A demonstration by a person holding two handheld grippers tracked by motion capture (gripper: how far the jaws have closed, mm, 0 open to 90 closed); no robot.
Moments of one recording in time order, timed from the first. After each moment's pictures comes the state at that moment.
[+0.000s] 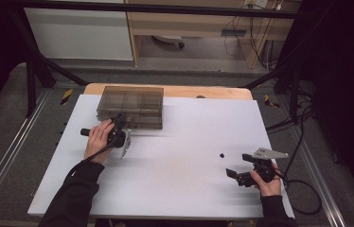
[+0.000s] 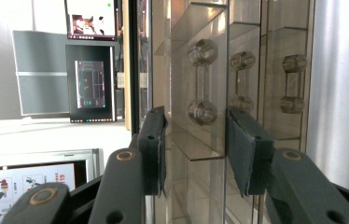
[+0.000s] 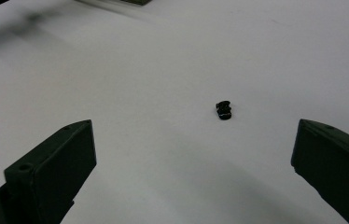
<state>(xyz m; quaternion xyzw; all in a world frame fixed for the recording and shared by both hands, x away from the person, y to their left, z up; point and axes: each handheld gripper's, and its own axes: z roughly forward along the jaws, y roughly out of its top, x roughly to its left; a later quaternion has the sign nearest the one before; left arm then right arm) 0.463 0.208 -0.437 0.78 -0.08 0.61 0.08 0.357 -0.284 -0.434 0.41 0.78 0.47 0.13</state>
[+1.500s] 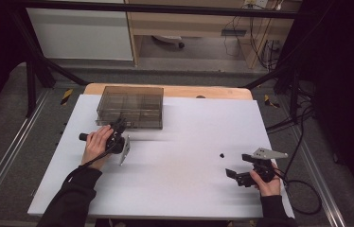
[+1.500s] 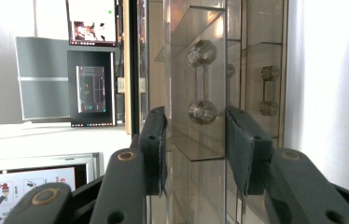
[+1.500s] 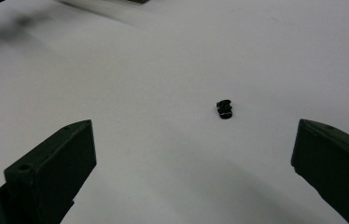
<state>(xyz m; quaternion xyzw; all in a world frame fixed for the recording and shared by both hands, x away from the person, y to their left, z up) 0.441 0.209 -0.437 0.78 -0.09 0.61 0.09 0.358 -0.283 -0.434 0.41 0.78 0.46 0.13</state>
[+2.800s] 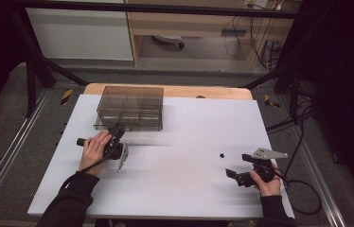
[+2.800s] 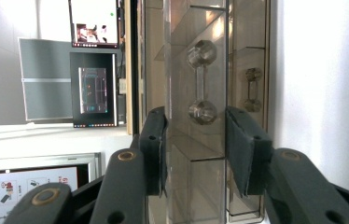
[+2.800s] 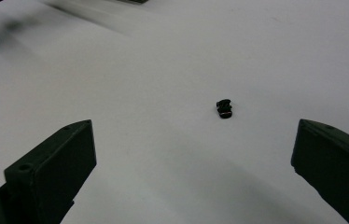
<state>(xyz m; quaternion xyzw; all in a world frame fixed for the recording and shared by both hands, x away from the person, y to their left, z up) 0.422 0.212 -0.438 0.78 -0.09 0.61 0.09 0.358 -0.283 -0.434 0.41 0.78 0.46 0.13</state>
